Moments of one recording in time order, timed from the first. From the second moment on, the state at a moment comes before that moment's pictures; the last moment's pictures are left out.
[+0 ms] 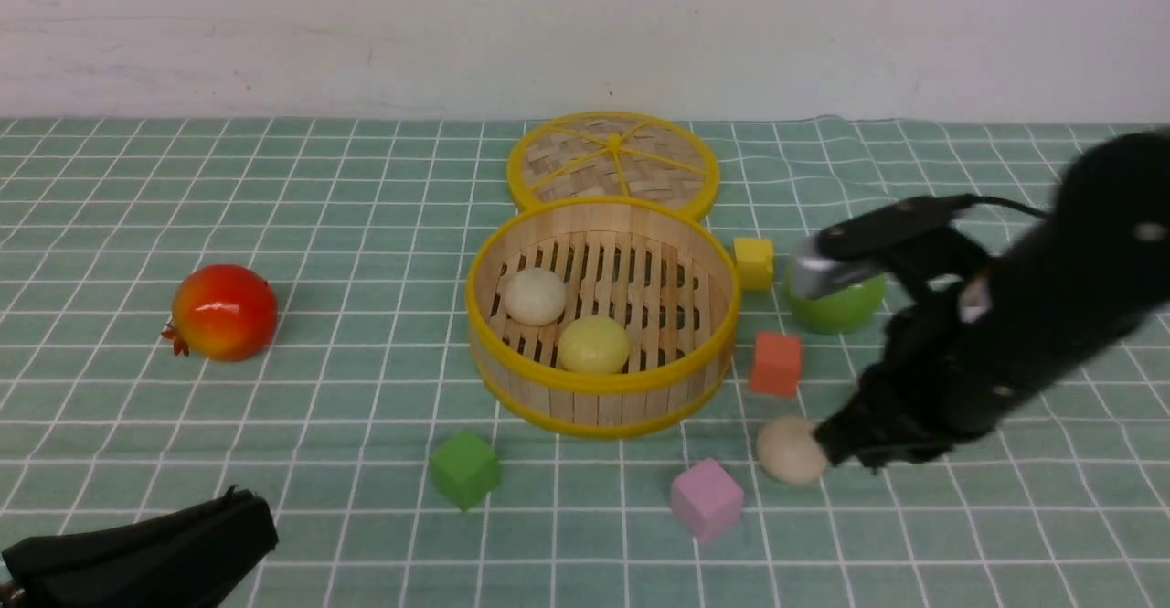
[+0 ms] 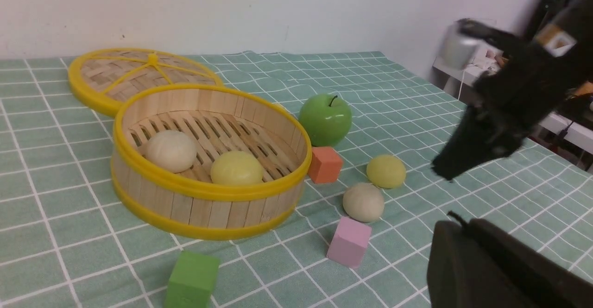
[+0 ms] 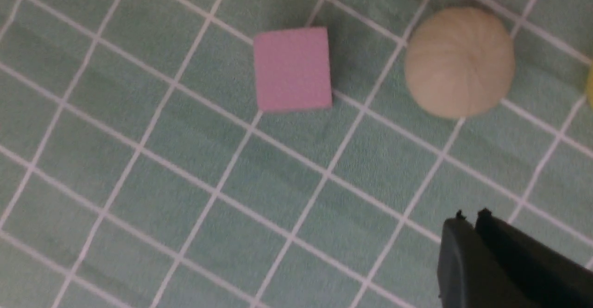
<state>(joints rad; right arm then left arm) 0.46 1.58 -1.15 0.09 0.85 -0.03 -0.70 0.40 -0.27 0.11 0.01 -0.37</state>
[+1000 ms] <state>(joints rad) 0.47 1.90 -1.31 -0.03 0.73 0.06 -0.70 0.40 -0.27 0.11 0.01 -0.37</state>
